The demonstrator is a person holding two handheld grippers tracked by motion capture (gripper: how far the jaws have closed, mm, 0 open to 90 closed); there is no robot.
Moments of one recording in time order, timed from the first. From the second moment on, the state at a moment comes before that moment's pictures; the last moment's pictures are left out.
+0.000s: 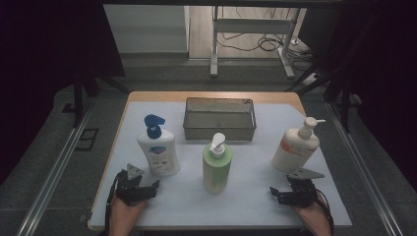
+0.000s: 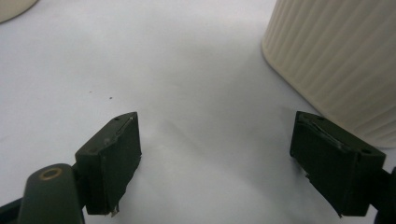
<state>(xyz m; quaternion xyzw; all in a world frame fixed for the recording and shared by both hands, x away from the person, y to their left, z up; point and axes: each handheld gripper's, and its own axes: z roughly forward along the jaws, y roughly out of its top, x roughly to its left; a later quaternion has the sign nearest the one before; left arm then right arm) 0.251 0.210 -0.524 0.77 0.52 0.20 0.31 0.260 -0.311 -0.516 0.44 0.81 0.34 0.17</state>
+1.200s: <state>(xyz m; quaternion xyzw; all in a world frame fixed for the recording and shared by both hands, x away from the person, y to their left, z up) 0.251 0.210 -0.524 0.77 0.52 0.20 0.31 0.247 -0.347 -0.489 0.46 0.79 0.36 0.17</state>
